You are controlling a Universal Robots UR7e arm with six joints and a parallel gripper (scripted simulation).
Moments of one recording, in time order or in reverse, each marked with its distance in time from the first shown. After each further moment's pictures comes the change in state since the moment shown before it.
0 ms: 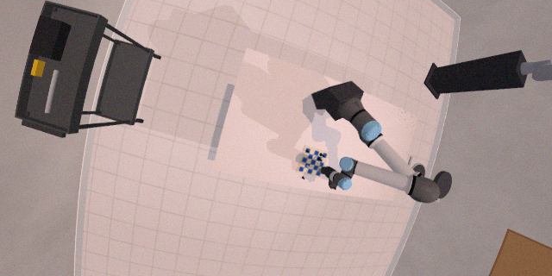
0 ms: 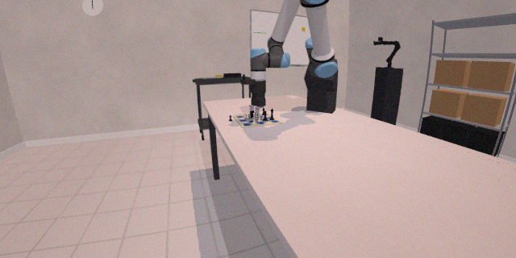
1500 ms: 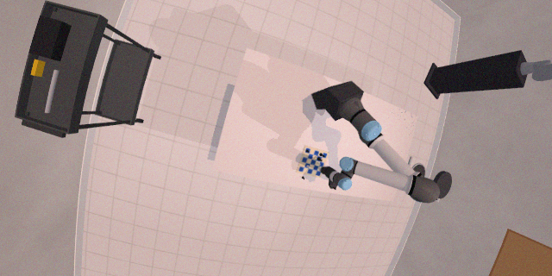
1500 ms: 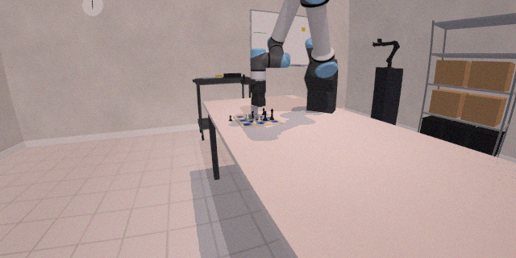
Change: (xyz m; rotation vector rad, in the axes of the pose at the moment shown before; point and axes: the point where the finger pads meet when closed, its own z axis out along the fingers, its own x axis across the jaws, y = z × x) arm 0.000 0.000 0.000 0.000 0.000 0.000
